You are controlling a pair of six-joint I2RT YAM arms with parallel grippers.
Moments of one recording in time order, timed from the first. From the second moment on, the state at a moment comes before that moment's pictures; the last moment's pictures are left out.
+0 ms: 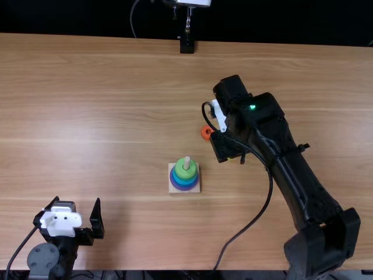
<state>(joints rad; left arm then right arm) -0.03 0.01 0.11 -0.42 0.04 -0.08 0.41 1.93 1.83 -1.33 0.01 0.00</state>
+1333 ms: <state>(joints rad) -0.03 0.01 0.11 -0.42 0.04 -0.08 0.68 1.87 1.98 -1.40 0.00 0.06</state>
